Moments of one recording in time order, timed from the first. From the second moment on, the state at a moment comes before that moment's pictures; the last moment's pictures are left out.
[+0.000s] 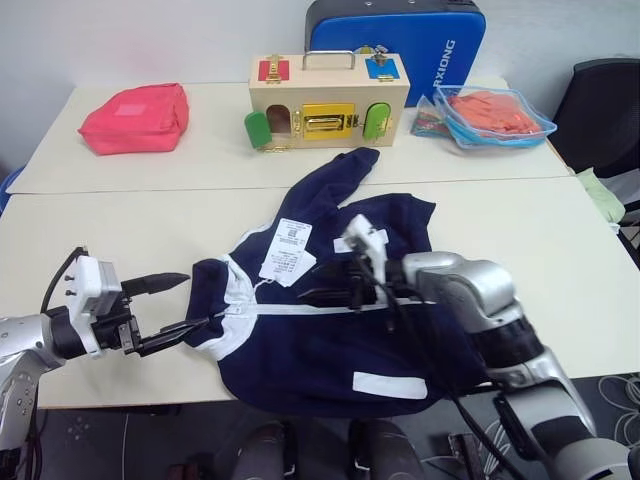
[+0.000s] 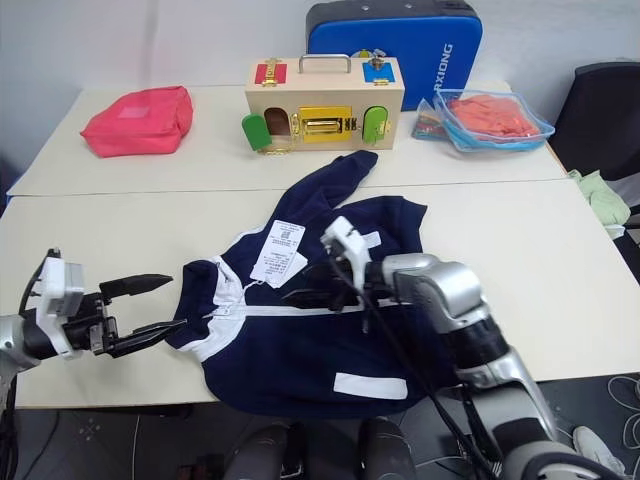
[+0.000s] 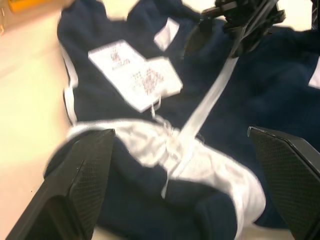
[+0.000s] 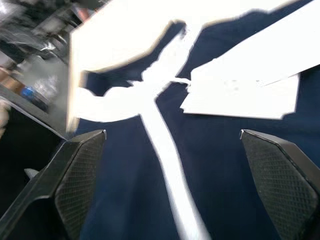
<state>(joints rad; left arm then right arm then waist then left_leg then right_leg) 0.08 0.85 0.43 -0.19 -0.62 0.33 -1.12 -0.74 -0.35 0.30 0.03 0.54 0.95 0.80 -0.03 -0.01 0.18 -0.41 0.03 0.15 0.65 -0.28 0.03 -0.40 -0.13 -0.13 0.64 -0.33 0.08</state>
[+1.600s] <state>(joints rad) -0.29 0.77 0.14 0.29 -0.40 -0.04 -1.37 -0.89 0.09 -0.02 0.45 0.50 1.03 0.54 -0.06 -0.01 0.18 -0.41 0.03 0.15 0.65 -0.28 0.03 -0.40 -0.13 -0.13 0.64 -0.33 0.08</state>
